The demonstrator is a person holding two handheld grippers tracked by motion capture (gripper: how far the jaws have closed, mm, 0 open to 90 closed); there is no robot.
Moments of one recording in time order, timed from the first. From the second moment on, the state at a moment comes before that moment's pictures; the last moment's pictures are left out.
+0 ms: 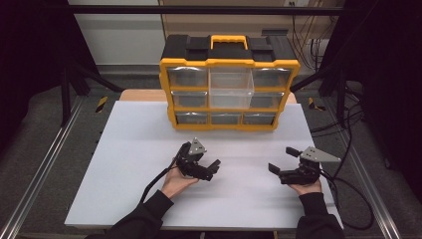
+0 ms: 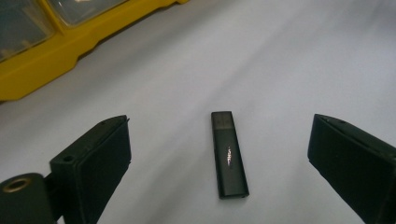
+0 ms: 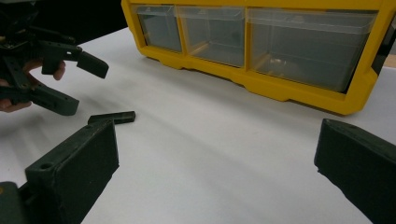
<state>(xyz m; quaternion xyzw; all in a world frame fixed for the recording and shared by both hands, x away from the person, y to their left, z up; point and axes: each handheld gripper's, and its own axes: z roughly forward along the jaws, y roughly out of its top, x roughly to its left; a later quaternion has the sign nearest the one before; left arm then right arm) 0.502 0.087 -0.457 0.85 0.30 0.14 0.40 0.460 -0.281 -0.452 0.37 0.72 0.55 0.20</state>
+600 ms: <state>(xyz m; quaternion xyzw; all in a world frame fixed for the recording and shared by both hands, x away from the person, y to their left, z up) 0.500 0.082 -0.469 0.86 0.32 0.13 0.37 0.460 -0.280 -0.452 0.37 0.72 0.55 0.19</state>
